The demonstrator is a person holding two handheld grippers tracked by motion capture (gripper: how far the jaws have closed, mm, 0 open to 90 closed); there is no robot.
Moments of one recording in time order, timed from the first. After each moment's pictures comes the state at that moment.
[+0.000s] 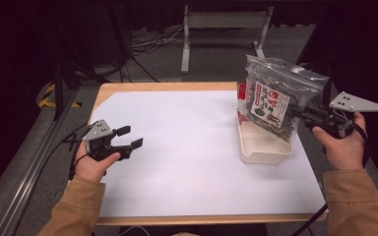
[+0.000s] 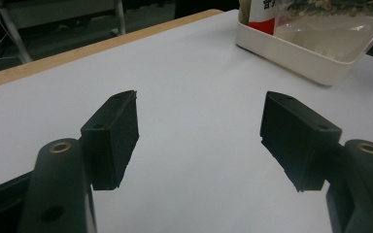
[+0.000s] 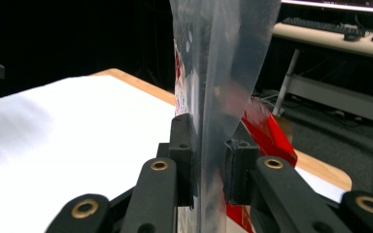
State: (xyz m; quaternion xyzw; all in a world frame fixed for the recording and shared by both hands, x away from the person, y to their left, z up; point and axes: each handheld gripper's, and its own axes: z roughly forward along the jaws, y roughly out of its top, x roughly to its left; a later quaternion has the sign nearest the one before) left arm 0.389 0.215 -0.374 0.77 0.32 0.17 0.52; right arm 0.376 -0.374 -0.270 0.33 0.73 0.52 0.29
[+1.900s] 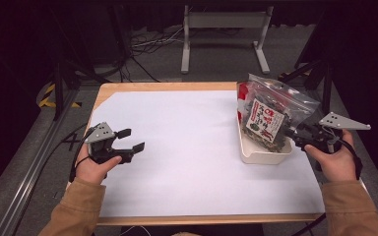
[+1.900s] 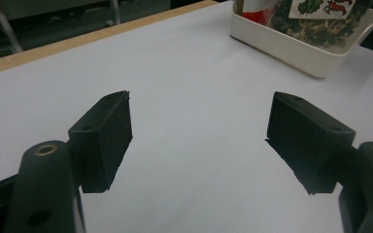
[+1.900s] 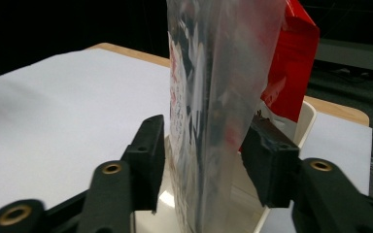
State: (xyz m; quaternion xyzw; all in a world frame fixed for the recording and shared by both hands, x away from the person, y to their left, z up) left arm 0.381 0.212 -0.377 0.78 0.32 0.15 0.52; right arm 0.369 -0.383 -0.330 0.39 0.73 0.51 0.26
